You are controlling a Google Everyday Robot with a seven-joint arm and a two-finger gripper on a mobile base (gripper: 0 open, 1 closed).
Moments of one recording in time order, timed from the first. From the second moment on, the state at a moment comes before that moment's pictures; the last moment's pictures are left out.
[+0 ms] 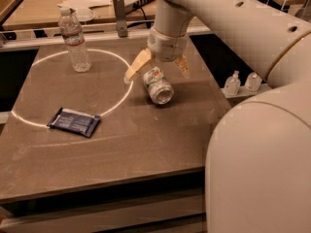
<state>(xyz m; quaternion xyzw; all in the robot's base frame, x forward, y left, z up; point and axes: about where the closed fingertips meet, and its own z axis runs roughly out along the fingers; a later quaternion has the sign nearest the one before) 0.614 -0.016 0.854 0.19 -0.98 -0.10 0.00</state>
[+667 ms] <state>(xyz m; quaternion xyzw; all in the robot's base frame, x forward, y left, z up) 0.608 -0.011 0.845 0.21 -0.97 -0.11 -0.01</state>
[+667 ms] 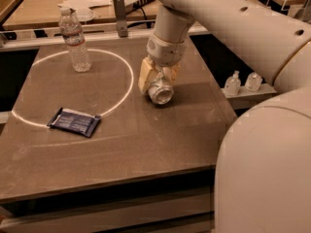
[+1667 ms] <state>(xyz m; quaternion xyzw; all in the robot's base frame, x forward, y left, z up) 0.623 -0.031 0.931 0.20 -0.94 -0.24 -0.12</state>
